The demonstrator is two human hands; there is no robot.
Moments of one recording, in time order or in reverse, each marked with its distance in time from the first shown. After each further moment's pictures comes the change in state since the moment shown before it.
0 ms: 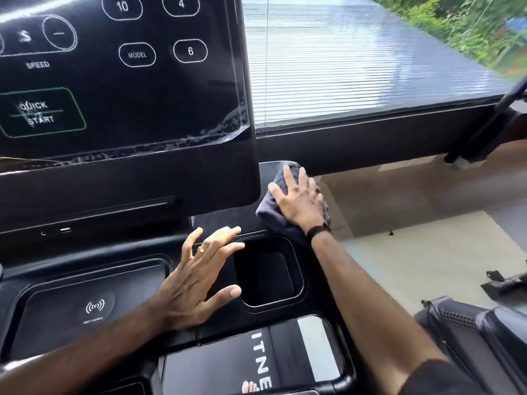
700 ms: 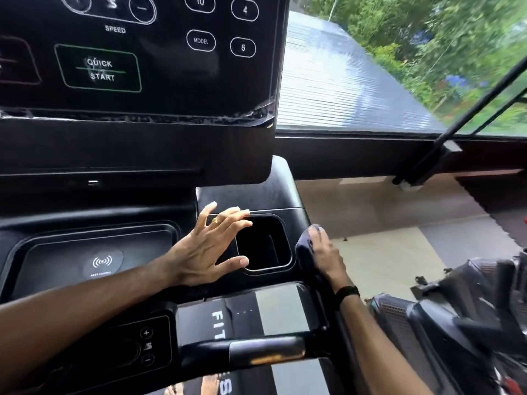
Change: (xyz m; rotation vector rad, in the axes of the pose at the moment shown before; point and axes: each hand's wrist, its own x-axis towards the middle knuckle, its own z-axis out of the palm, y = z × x) left_hand -0.005 -0.003 0.007 0.122 0.008 0.104; right_hand -0.146 0.086 0.006 0.178 -0.096 0.270
